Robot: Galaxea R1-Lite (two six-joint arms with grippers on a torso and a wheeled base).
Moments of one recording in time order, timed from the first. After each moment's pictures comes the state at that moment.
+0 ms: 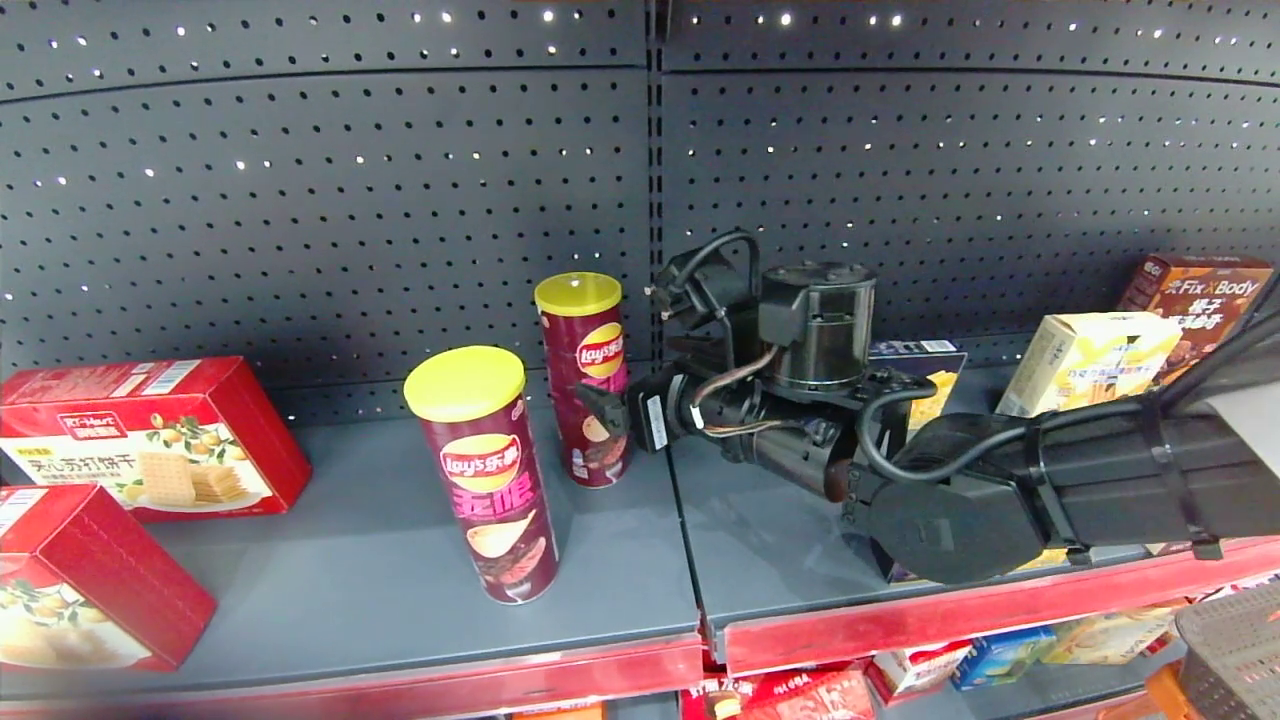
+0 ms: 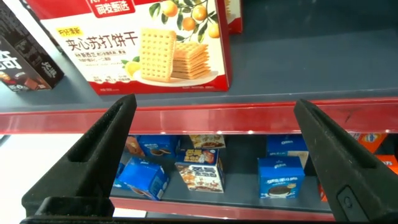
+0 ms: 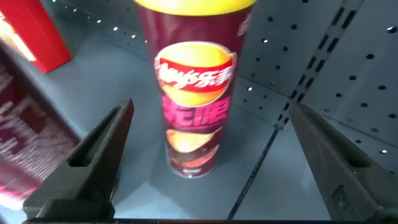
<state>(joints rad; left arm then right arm) 0.18 0.09 0.00 -0.08 0.10 0.15 0.81 2.02 -1.33 -0.63 -0.09 -0.09</state>
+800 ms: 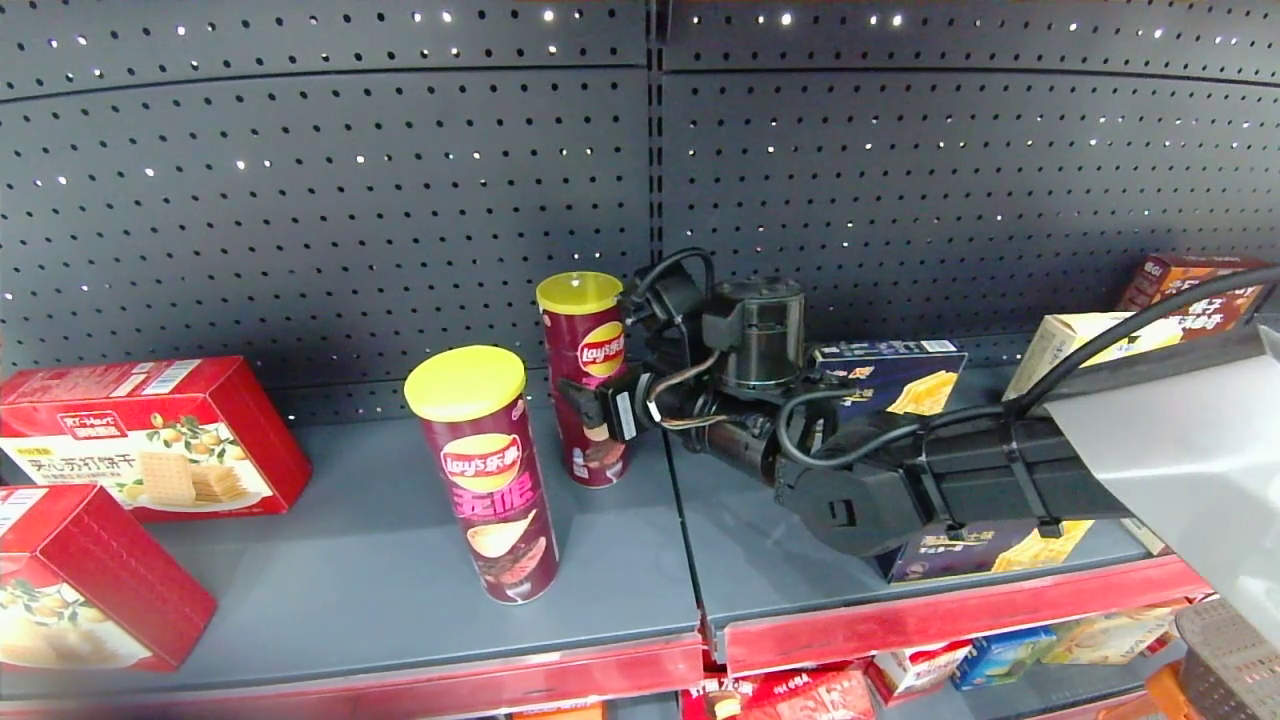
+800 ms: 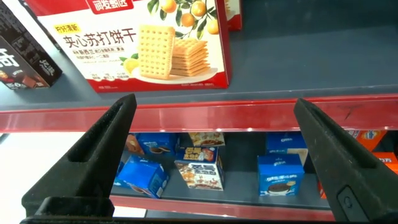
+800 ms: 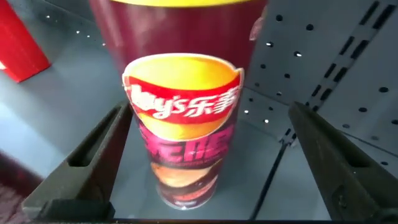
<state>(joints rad) 0.18 0.09 0.00 -0.07 0.10 0.15 0.79 2.17 -1.51 -0.62 -0.09 -0.09</state>
